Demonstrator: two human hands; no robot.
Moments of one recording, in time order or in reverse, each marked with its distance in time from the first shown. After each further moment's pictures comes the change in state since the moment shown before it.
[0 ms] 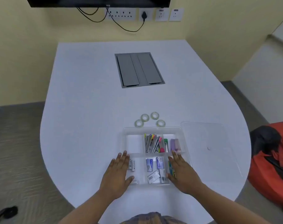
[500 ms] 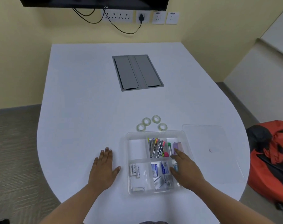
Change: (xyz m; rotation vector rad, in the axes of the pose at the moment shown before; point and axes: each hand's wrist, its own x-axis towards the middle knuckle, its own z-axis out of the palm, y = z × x) left_hand 0.030 -0.089 -0.031 -0.039 -0.035 -0.175; right_hand 0.015 -0.044 -0.027 0.101 0.192 0.139
